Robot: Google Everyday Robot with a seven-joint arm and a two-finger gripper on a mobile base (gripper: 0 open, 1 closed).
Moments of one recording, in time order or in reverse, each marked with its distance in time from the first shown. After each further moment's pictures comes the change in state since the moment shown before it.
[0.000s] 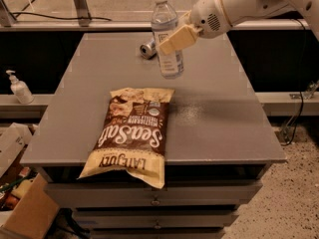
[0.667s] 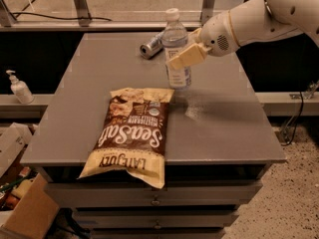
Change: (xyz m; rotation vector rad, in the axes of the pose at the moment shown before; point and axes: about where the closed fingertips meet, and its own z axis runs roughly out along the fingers) arm 0.044 0.003 0.002 0.013 -0.013 0.007
